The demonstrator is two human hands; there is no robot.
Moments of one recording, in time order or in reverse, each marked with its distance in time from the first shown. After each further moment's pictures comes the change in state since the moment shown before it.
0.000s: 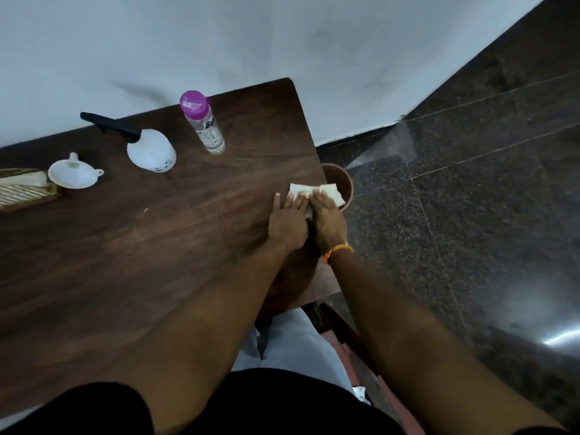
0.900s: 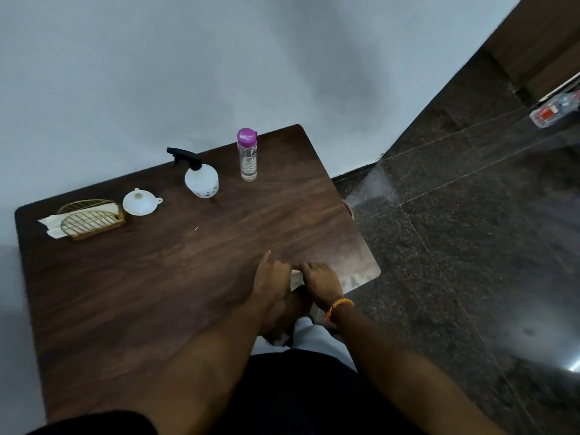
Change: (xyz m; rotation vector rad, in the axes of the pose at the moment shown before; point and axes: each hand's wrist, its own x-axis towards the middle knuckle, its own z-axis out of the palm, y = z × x) left_hand -0.178 -0.090 0.047 0.074 0.178 0.128; right_hand -0.155 -0.120 0.058 -0.268 -0.092 -0.091
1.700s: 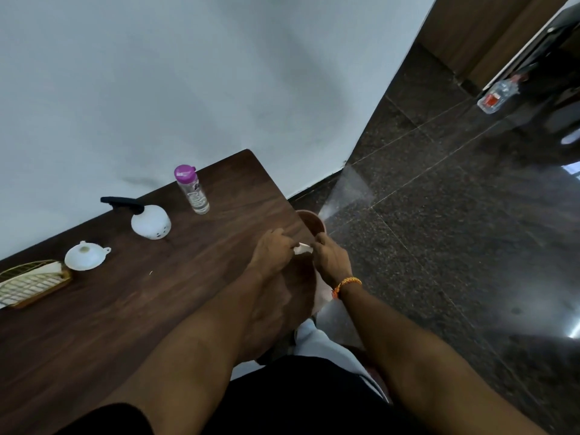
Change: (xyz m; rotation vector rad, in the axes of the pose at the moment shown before) left_hand 0.129 0.065 -0.083 -0.055 0.251 0.303; right_hand 0.015 0.118 -0.092 0.100 0.293 0.211
